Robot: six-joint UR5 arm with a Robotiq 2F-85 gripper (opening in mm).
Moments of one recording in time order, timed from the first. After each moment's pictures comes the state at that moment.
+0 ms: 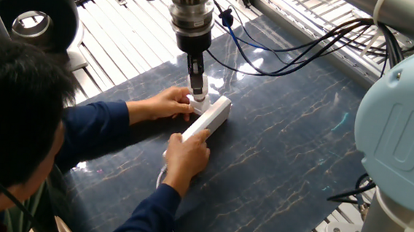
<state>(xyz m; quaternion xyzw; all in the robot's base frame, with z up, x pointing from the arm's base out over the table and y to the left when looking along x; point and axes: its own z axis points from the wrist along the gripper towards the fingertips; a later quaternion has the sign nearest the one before) 0.534 0.078 0.103 0.43 -0.89 -0.07 0.09</state>
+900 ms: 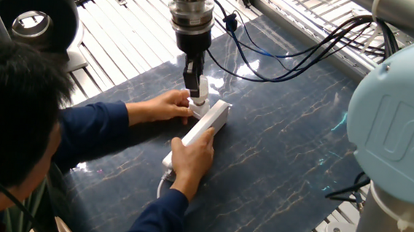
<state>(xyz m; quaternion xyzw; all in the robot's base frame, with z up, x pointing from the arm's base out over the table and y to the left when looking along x) 0.529 0.091 0.108 0.35 -0.92 -0.10 0.10</state>
